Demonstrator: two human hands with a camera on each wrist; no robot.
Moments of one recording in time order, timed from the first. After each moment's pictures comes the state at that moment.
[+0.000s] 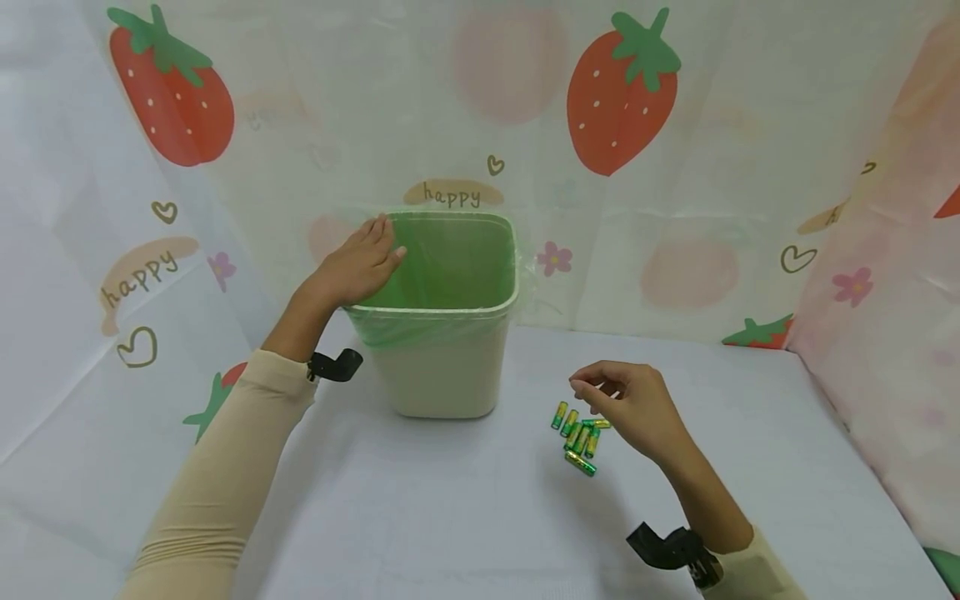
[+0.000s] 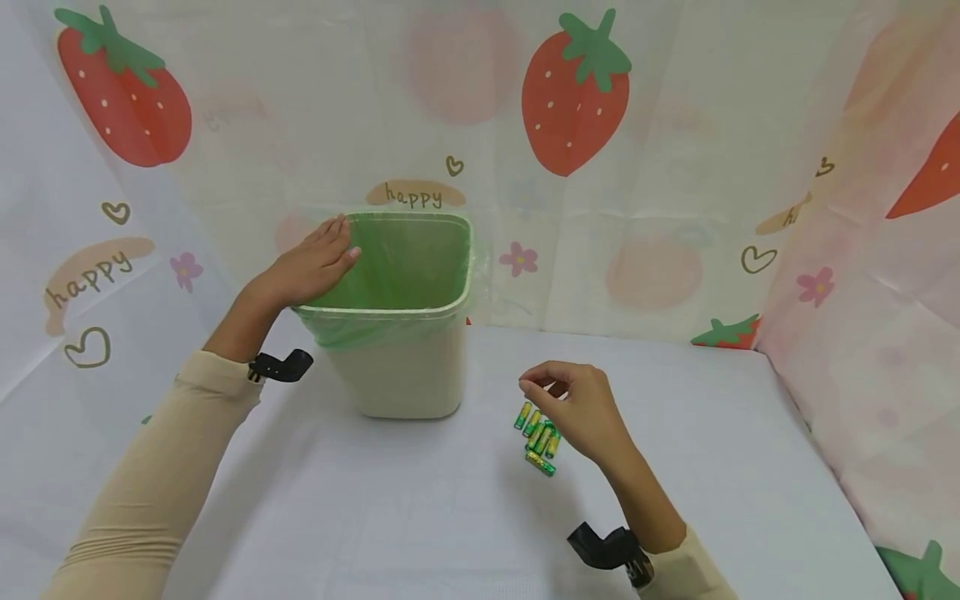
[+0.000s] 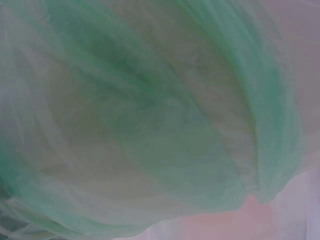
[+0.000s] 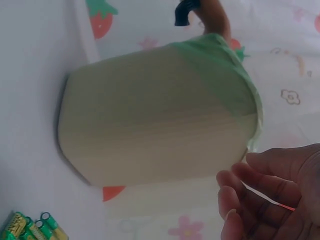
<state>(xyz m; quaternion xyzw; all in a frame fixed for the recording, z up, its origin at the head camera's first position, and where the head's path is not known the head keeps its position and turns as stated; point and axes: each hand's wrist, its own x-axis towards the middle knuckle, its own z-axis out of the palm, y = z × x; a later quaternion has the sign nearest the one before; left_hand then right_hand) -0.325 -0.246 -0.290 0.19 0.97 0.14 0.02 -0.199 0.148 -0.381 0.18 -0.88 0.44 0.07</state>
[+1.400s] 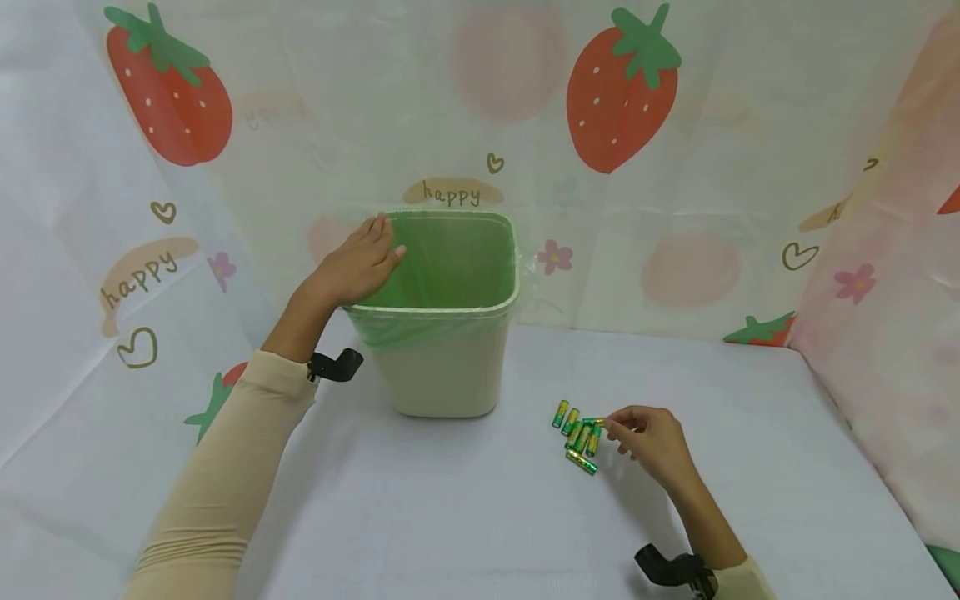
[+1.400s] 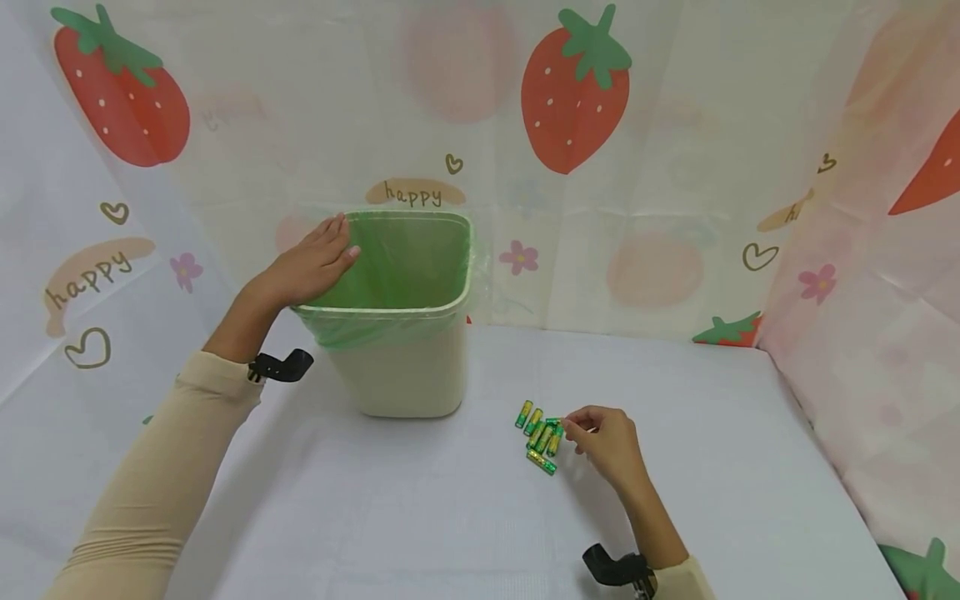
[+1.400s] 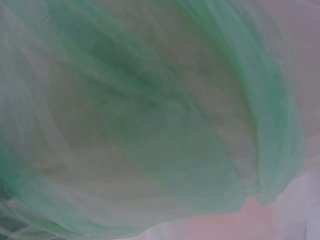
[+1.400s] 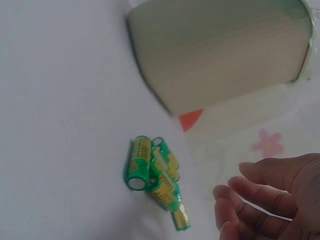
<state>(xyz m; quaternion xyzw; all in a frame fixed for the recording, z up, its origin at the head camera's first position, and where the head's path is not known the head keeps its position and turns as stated) -0.325 -0.246 -0.291 0.19 0.97 0.14 0.02 -0.213 0.190 -0.481 0.03 -0.89 0.46 0.01</state>
